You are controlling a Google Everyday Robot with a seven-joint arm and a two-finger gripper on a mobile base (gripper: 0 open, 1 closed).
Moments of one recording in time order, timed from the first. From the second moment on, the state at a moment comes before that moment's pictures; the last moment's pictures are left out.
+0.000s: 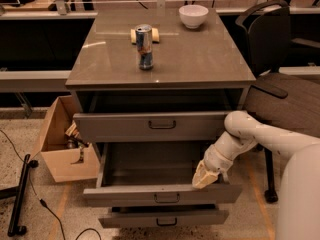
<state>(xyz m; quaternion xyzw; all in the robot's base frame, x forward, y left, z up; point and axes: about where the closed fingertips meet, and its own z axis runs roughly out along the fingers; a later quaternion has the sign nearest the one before) 0.509 -0.146 0.504 -0.68 0.65 0.32 0.10</state>
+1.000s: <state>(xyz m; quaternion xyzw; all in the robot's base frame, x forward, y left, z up) 0.521 -0.149 0.511 -0.69 0.67 0.25 0.12</state>
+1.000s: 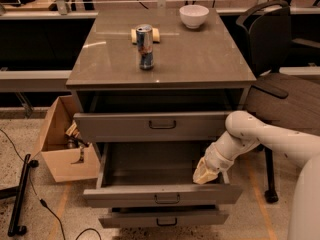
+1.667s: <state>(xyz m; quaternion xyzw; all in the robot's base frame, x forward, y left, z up) 0.549 -0.146 0.490 -0.69 0.69 0.15 0.14</state>
